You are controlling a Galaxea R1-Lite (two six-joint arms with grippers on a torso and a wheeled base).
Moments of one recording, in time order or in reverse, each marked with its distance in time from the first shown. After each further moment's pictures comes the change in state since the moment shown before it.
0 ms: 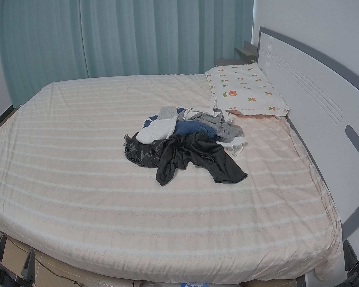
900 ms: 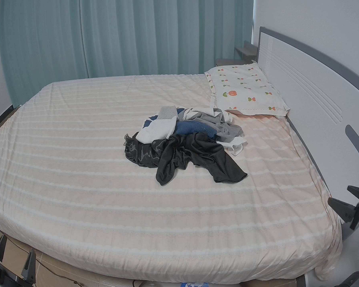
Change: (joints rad) left arm -0.001 0.000 0.000 -0.001 -0.008 0.000; right arm 0.073 0.809 -0.278 -0.238 0.174 0.067
